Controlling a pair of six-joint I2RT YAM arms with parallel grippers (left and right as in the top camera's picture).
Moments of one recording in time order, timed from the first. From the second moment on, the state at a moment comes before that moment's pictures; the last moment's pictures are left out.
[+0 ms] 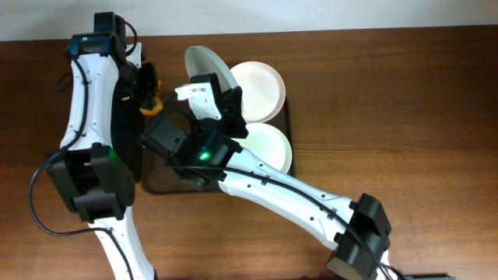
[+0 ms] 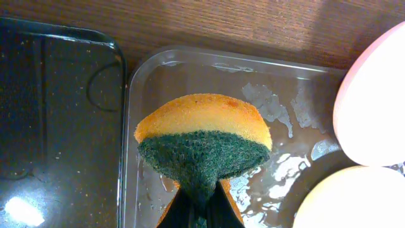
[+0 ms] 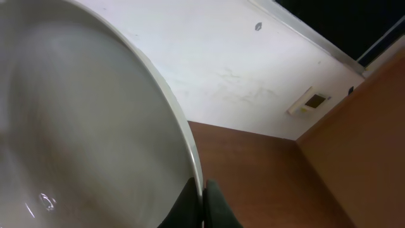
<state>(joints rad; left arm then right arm) 0.07 2.21 2.15 -1.28 0.17 -0.12 1.02 2.03 1.96 -0.95 1.35 0.52</state>
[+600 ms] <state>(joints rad) 0.07 2.21 2.15 -1.25 0.17 -0.12 0.55 1.92 1.96 -1.17 0.49 0.52</state>
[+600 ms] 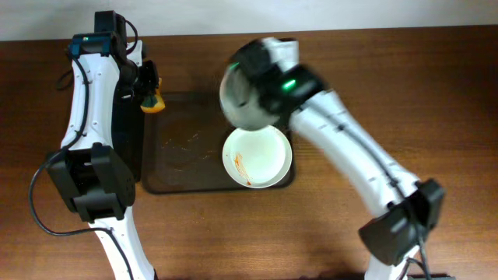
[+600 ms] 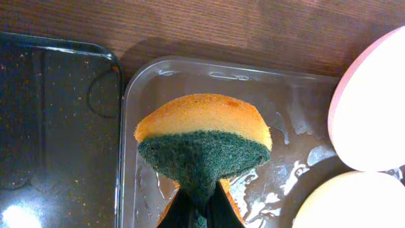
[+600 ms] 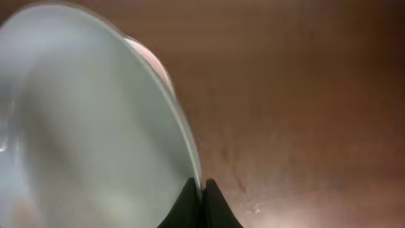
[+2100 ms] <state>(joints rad) -0.01 2.21 2.14 -1.19 0.18 -0.12 0.37 1.82 1.31 -0.82 -0.21 0.36</state>
